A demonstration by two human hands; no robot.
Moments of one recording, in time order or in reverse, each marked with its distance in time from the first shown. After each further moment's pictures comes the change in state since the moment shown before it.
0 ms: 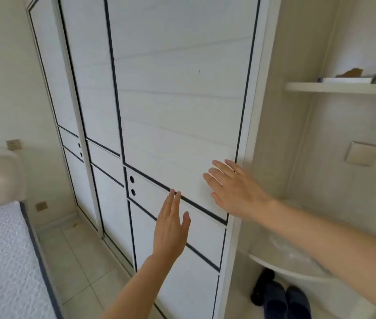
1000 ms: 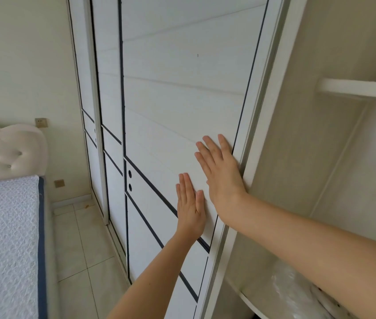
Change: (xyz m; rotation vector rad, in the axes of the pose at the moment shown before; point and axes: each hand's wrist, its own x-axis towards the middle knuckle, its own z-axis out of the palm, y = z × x) left_hand 0.118 0.032 0.130 -0.294 0.129 -0.132; right_hand 0.075 0.046 0.053 -0.717 -0.215 0.084
